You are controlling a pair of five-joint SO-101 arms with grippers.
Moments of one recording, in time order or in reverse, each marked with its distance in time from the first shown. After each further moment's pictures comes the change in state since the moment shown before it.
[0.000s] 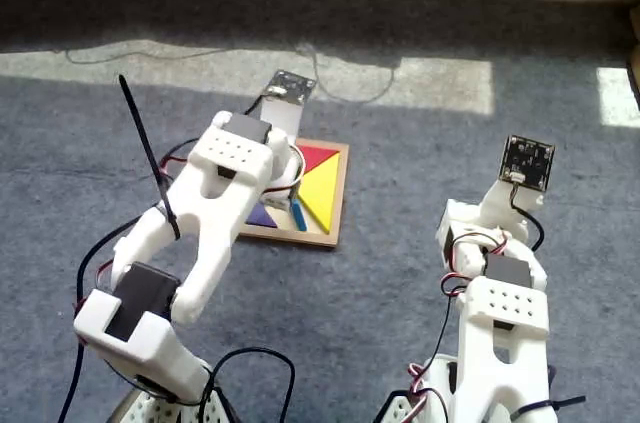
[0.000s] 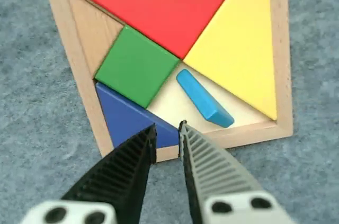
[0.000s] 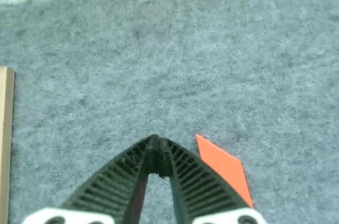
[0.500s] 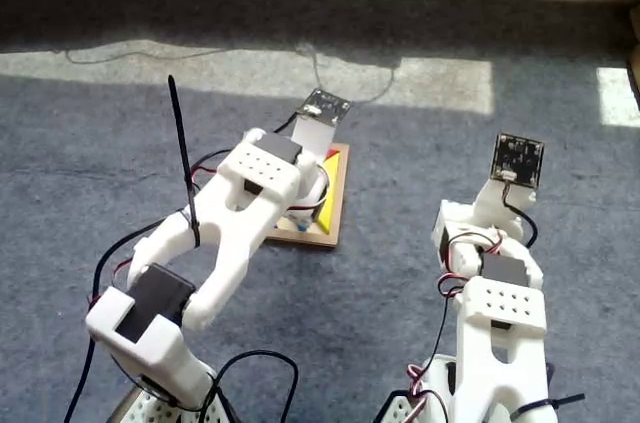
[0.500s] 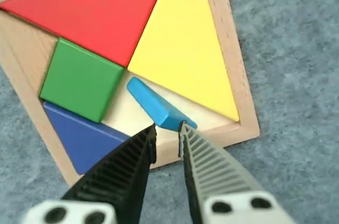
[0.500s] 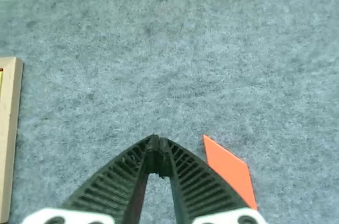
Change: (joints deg) left arm 6.4 0.9 3.2 -5.2 0.0; right arm -1.5 0.0 0.0 0.0 1.7
